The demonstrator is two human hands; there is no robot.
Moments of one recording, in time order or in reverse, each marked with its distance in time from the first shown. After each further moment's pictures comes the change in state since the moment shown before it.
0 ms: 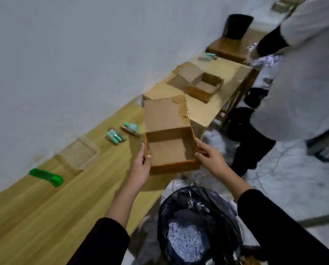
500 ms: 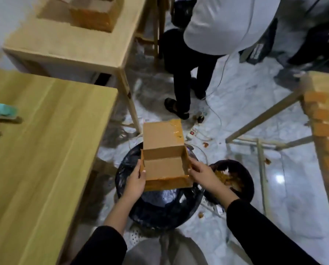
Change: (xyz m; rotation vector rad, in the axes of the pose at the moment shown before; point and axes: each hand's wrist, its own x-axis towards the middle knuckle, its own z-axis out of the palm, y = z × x) left_hand -0.029 -0.153 0.202 0.384 -0.622 -0.284; right_hand -0.119 0.263 -0.001 0.165 0.042 0.559
